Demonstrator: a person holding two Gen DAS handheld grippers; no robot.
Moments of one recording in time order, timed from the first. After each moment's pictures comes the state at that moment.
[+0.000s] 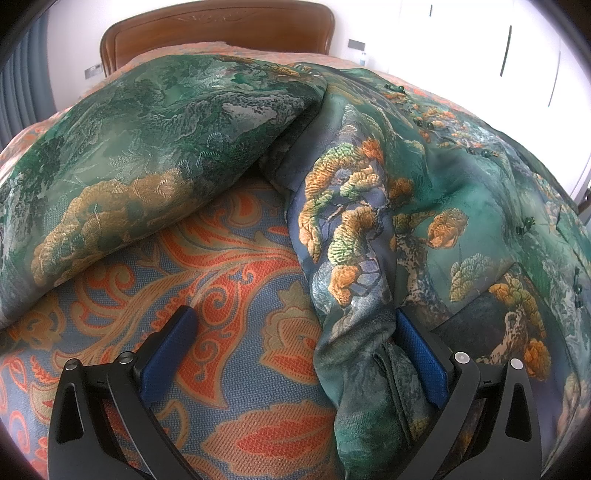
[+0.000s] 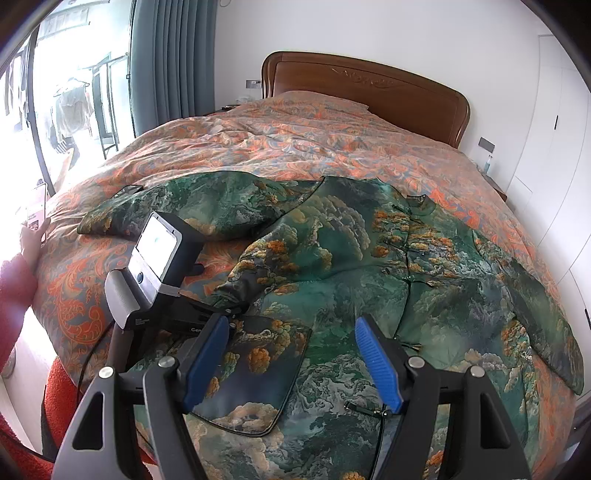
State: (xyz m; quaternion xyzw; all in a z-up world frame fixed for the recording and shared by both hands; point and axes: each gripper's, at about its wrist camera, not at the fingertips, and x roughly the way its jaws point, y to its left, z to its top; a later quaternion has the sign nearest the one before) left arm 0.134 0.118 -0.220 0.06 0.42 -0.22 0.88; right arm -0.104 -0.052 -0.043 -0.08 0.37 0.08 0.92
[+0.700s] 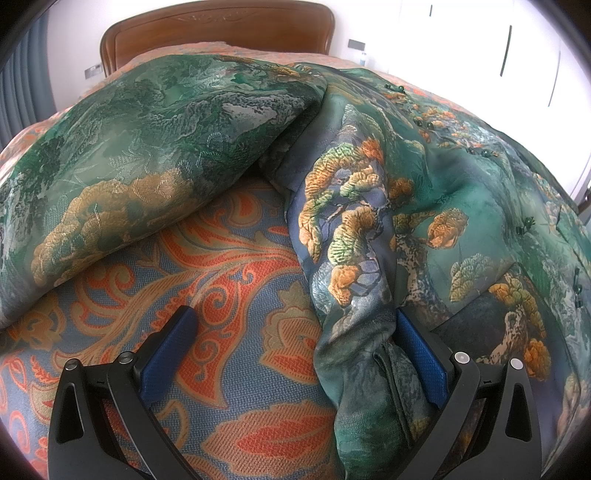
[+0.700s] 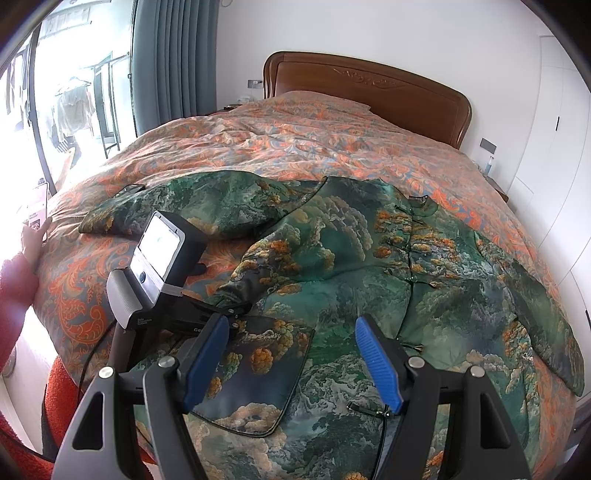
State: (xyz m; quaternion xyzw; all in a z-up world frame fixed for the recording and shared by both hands) left arm 0.134 0.118 -0.220 0.06 0.42 -0.22 0.88; right arm -0.104 -0.050 -0.046 -0.09 0.37 0.08 0.92
